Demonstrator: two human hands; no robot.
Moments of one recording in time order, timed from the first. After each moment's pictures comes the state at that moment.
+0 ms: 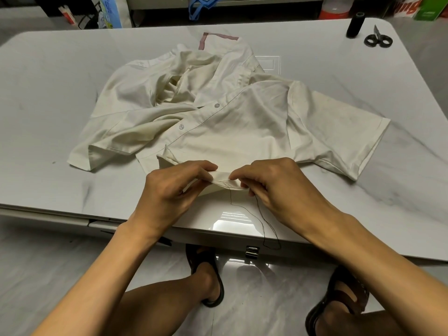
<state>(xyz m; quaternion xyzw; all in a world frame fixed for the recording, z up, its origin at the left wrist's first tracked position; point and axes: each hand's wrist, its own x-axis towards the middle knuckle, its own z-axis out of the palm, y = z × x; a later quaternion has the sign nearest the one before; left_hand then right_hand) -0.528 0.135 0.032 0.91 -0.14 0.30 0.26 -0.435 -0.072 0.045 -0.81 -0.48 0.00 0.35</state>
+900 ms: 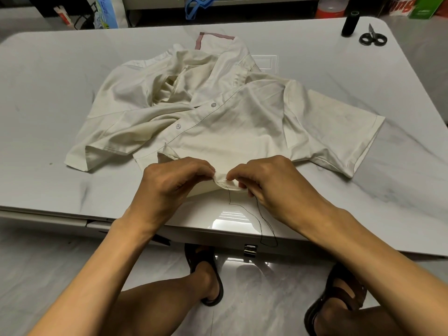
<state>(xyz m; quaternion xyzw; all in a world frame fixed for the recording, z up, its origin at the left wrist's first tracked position) -0.523 0.137 0.040 0.91 -0.18 0.29 0.25 -0.437 -0.070 0.049 -0.81 -0.48 0.00 0.34</state>
